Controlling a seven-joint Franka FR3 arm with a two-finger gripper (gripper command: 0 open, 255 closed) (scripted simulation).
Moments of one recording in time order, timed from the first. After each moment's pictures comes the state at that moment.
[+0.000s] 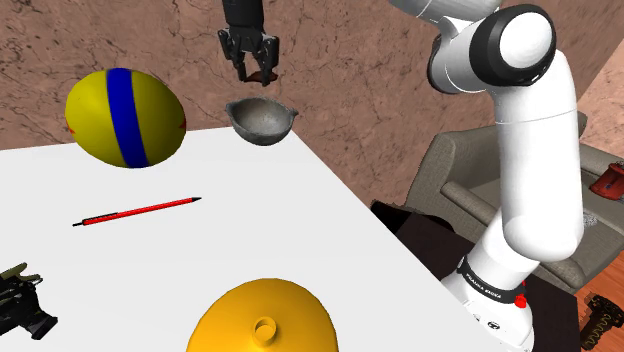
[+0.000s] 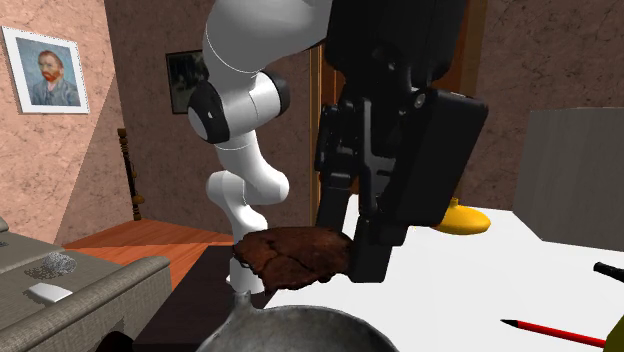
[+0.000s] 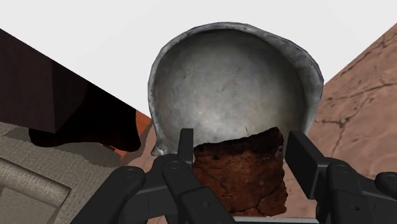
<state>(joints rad) -0.03 0.54 0.77 -0.92 -0.55 1.29 1.85</state>
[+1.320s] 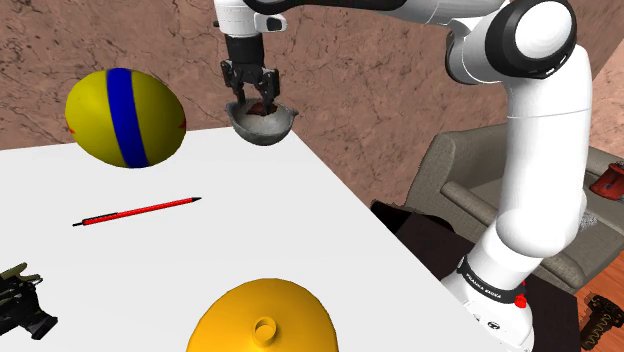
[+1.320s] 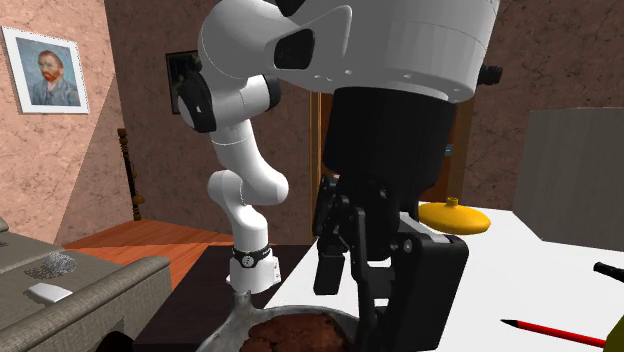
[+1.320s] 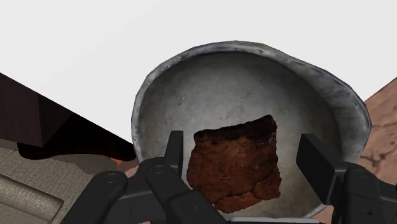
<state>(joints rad) -0.16 0.46 0.80 -1.24 -0.49 1.51 1.89</state>
